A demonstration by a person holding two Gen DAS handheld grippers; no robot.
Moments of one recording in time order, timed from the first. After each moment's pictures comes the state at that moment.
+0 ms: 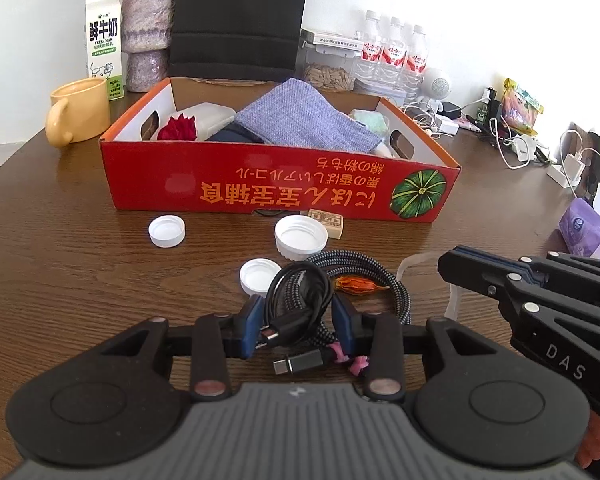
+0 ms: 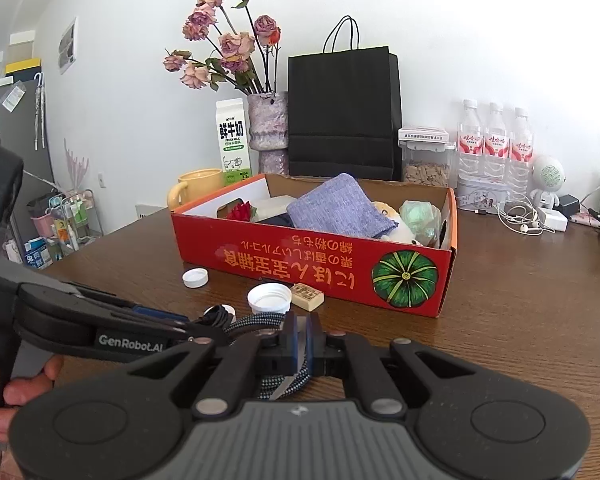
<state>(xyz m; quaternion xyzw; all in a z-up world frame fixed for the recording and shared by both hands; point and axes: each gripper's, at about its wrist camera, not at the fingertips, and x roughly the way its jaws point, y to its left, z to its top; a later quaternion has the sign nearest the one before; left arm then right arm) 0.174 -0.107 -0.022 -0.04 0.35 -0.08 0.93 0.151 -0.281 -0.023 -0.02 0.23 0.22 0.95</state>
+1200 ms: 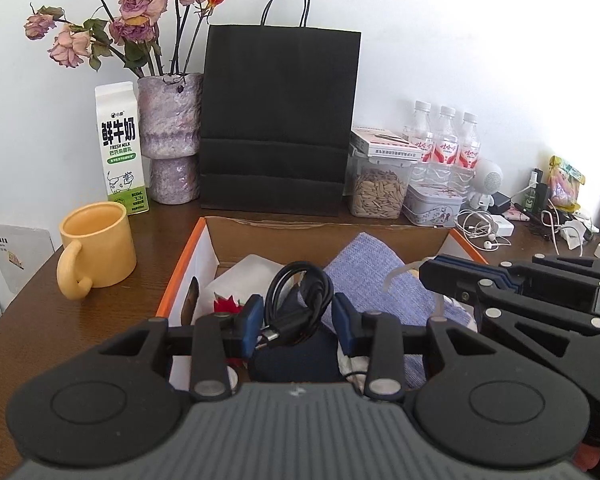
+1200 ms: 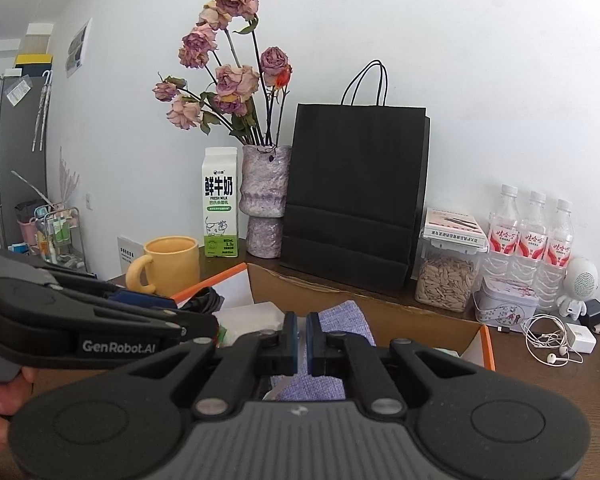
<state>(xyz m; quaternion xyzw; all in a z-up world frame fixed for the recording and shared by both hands) 0.302 -0.066 0.036 -0.03 0.26 -0.04 0.97 0.296 -0.215 0.030 -0.07 0.16 0.22 0.96</state>
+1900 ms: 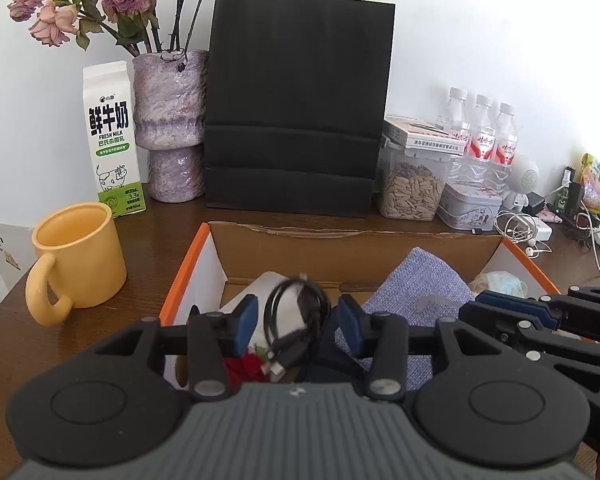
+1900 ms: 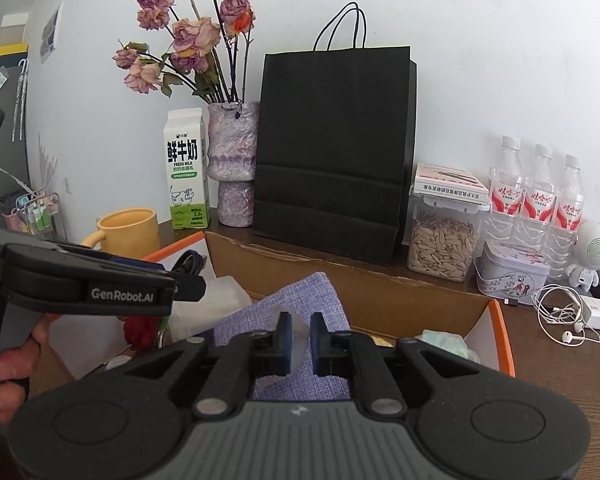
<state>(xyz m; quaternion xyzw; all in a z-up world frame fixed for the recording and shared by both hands) 0.369 -0.053 0.009 -0.02 0.27 -0.03 0.96 0.360 -0.221 -0.002 -0.06 0.21 0.20 0.95</state>
